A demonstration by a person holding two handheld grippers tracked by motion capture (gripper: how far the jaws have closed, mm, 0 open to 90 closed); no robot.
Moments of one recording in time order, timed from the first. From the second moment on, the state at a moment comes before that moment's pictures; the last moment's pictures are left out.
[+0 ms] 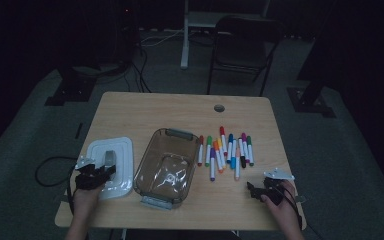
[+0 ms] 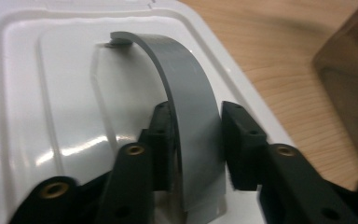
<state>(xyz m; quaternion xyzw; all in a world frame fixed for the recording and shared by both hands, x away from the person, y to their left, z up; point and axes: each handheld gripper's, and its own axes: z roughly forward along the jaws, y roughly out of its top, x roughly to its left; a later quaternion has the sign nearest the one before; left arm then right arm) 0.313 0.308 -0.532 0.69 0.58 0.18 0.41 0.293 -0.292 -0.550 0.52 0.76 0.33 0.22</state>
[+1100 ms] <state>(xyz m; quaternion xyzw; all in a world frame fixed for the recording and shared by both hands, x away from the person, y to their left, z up) 0.301 0.232 -0.518 0.78 0.44 0.18 0.41 0.297 -0.294 -0.550 0.51 0.77 0.33 0.21</state>
